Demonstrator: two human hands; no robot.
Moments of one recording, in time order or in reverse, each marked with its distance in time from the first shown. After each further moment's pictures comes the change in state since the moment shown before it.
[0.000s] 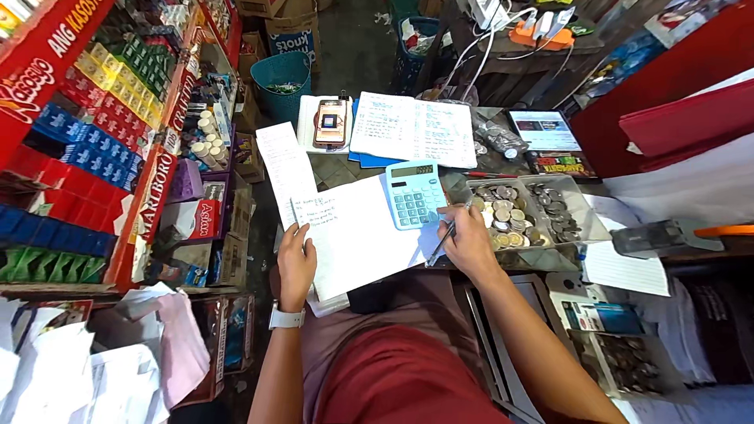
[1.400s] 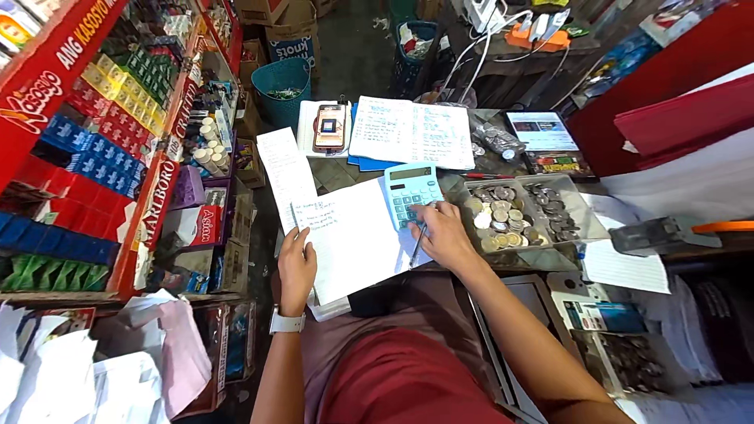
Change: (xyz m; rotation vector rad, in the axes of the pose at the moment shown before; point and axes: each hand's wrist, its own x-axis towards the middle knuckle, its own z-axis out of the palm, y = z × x) left_hand 0.002 0.000 0.002 0.011 -0.022 0.011; right_hand 0.019 -0.016 0.013 0.006 -0.174 -0.105
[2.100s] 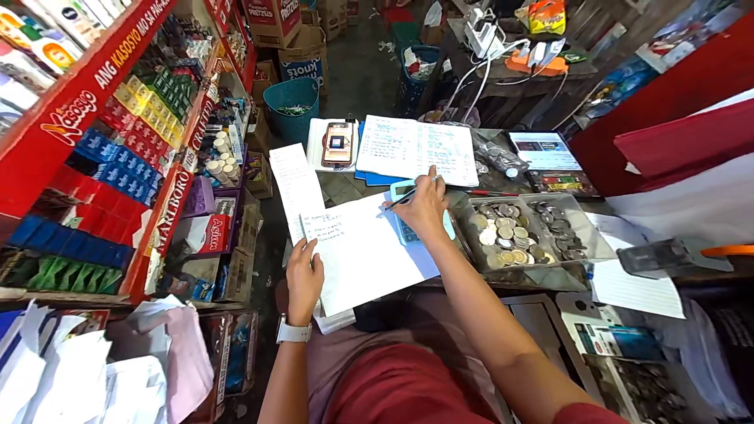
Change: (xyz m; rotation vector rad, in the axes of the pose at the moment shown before) left_hand 0.000 0.004 0.000 -0.016 0.013 -0.013; right_hand 0.098 -0.017 0.030 -0.014 0.067 0.553
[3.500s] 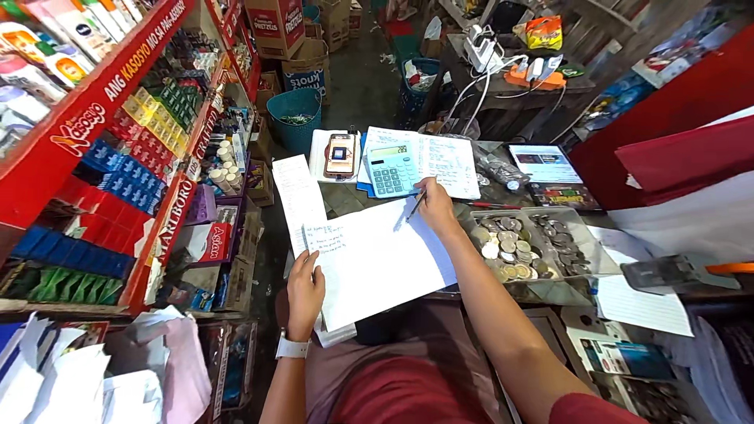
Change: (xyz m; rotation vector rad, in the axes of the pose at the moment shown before) left_hand -0.005 -0.006 0.003 -0.038 0.040 0.046; right_hand 0.046 0.045 0.002 0.122 -0.032 -0.255
